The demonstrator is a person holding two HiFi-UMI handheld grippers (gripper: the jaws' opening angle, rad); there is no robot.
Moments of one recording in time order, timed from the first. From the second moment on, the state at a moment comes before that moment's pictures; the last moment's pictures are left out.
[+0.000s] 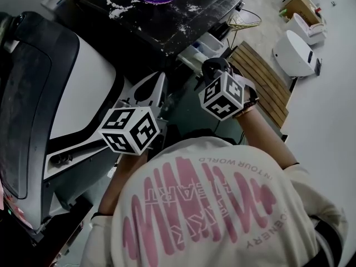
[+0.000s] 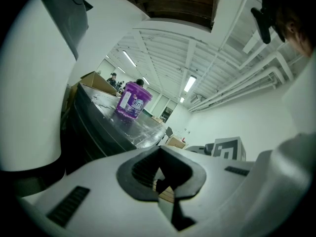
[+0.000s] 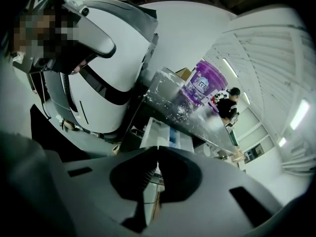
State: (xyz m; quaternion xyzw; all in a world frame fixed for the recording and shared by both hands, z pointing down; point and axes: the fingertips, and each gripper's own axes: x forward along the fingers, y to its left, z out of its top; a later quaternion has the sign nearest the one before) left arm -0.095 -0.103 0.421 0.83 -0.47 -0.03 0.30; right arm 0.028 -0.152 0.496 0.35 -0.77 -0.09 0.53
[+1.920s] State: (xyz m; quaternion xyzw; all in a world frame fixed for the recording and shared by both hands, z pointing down) left arm -0.060 0.028 0.399 0.68 -0.68 -0.07 0.28; right arm 0.032 -0.133 0.477 0.15 -0.75 -0.43 0.48
